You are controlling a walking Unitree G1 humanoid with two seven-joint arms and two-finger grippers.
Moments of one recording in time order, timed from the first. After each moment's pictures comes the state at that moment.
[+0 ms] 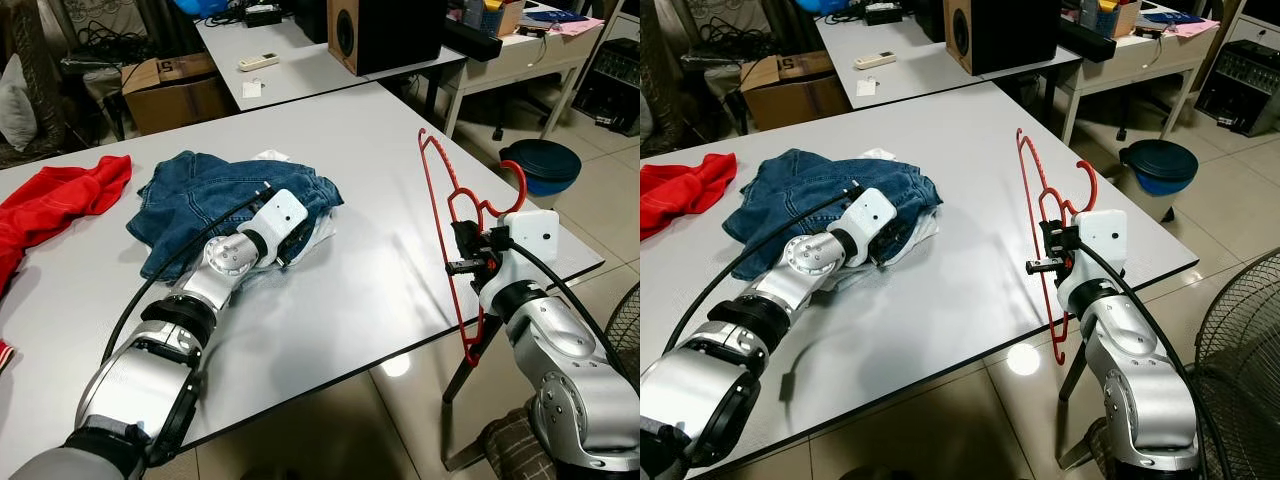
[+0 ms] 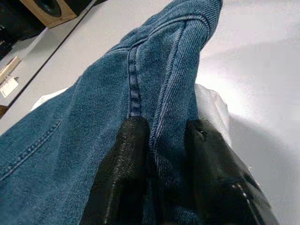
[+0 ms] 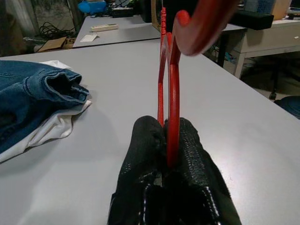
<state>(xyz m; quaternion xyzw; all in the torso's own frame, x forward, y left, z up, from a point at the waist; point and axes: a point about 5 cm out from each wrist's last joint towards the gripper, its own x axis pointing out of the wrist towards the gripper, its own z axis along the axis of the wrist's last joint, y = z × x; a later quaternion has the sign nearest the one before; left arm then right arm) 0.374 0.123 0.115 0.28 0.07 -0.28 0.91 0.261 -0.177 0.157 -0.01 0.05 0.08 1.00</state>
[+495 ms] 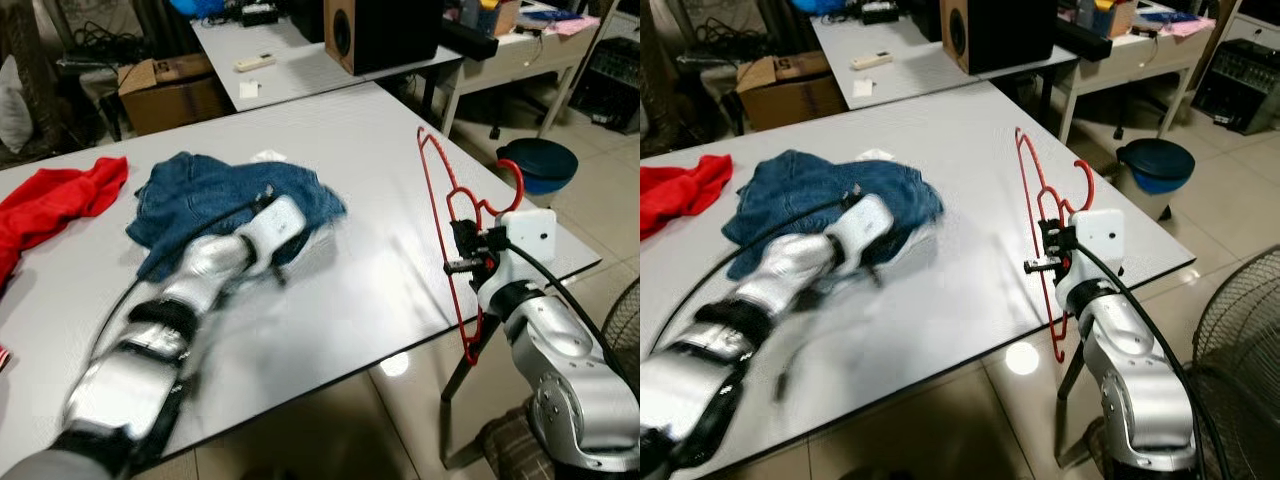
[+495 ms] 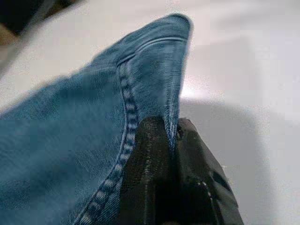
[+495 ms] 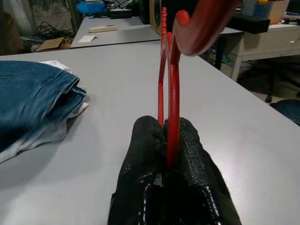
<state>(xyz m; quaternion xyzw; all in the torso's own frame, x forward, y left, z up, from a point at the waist) 0.357 0.145 0.109 0.30 0.08 -0.42 0.85 0.261 -0.174 0.157 -0.02 0.05 0.08 1.00</state>
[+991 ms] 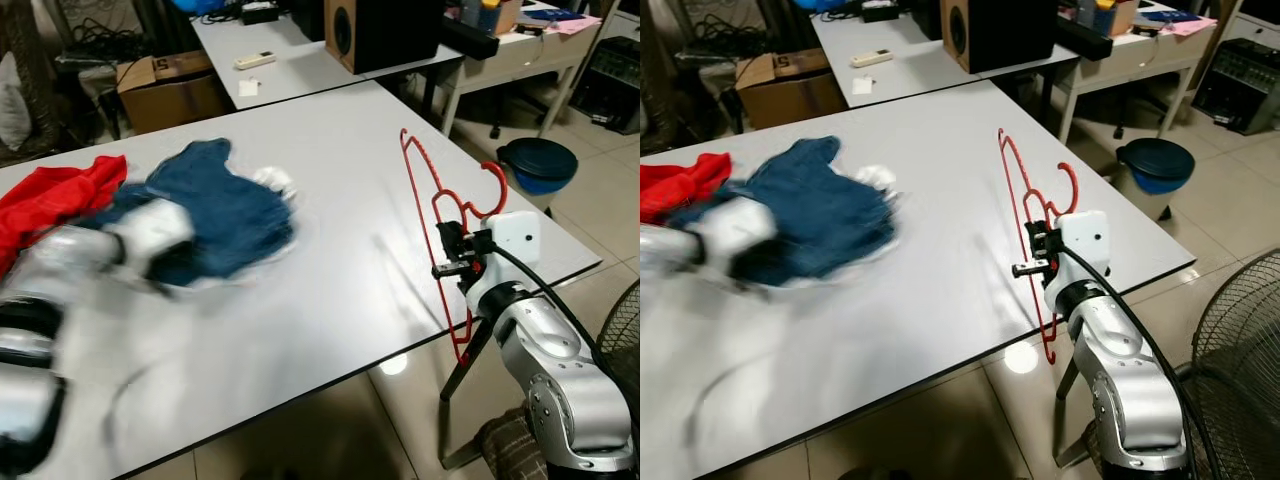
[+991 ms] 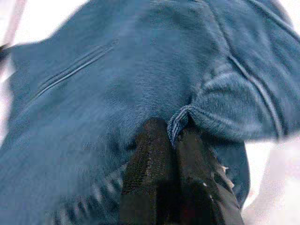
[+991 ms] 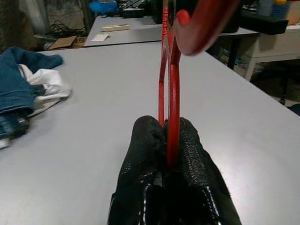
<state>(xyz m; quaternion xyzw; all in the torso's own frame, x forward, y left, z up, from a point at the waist) 0.338 0.293 0.151 0.38 0.18 -0.33 0.85 0.261 -0.163 0.156 -0.02 0.05 0.10 0.99</state>
